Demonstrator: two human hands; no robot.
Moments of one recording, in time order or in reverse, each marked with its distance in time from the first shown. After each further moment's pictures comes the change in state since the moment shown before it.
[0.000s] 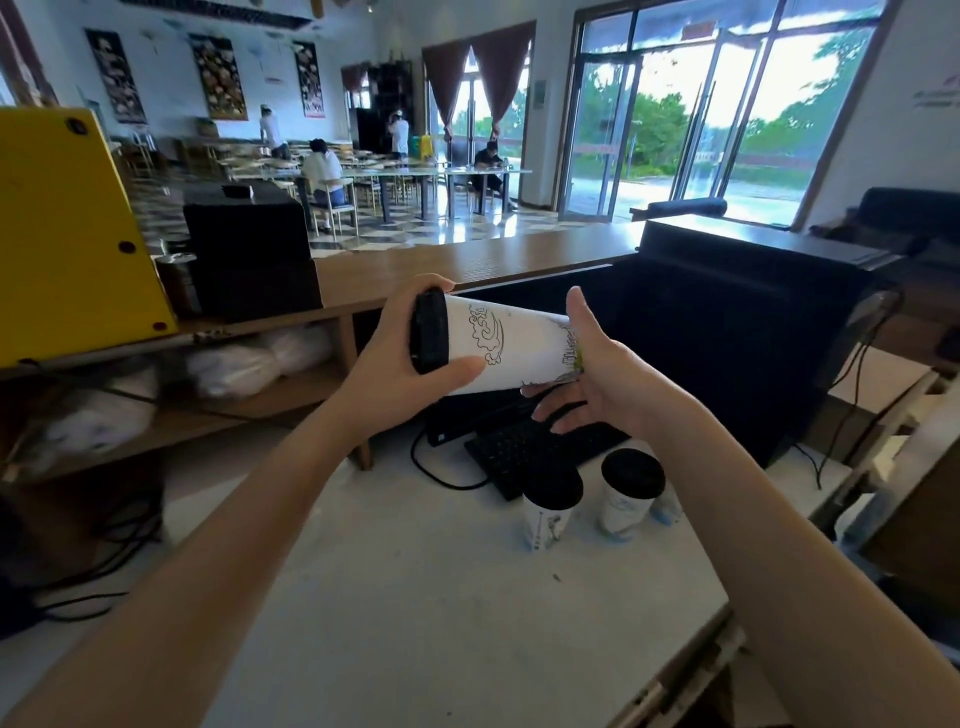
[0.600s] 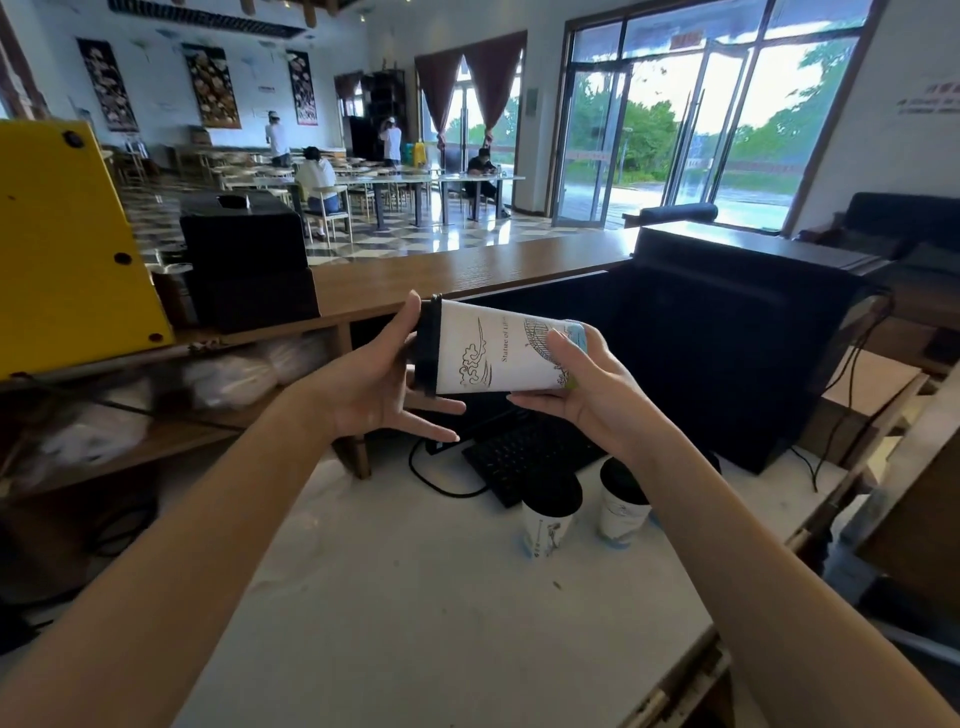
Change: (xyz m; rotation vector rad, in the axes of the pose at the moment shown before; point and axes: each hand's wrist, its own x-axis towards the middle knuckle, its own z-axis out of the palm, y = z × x) left_hand 0.020 -0.018 -0.017 -0.739 -0.377 -0.806; right_hand 0.010 0.023 0.002 0.360 -0.057 -0.336
